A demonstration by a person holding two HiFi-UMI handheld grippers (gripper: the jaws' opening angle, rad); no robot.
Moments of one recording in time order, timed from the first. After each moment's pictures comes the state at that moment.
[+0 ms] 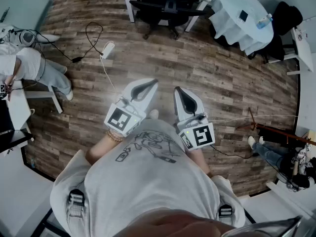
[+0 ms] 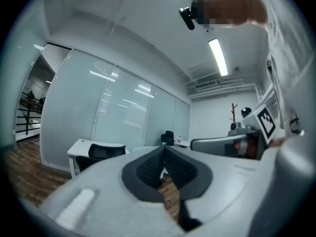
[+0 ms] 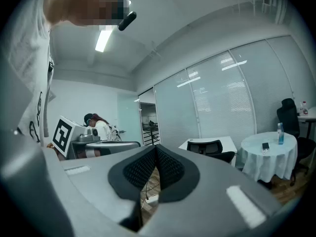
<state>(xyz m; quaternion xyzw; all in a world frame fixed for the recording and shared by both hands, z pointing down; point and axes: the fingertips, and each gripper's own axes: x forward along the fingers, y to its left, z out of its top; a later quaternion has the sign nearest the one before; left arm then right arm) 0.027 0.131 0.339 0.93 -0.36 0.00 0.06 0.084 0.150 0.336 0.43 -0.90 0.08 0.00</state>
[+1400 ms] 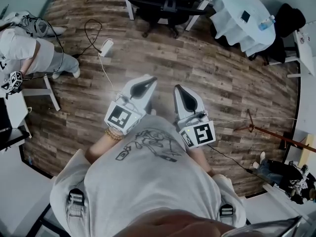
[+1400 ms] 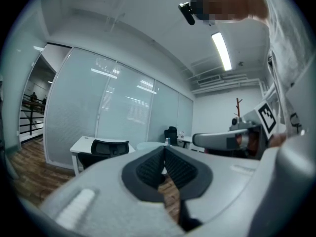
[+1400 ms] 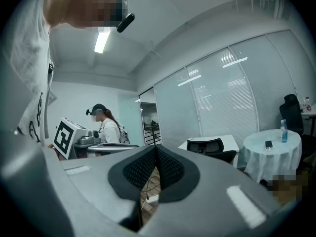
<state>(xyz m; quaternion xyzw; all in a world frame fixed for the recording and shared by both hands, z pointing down) 0.041 0.100 0.365 0.93 -0.37 0.02 0.06 0.101 0.119 0.354 0.41 -0.91 0.08 0.00</state>
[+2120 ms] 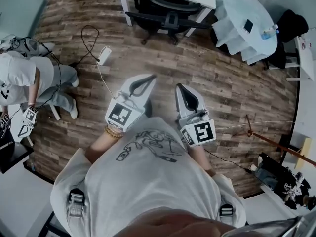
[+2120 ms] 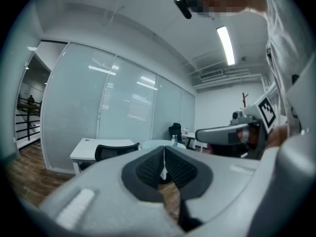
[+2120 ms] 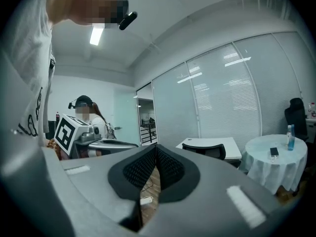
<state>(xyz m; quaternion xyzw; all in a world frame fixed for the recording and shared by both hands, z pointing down) 0.010 -0.068 0.380 0.93 -0.37 0.05 0.06 0.077 -0.047 0.364 0.42 -0.90 0.07 0.03</state>
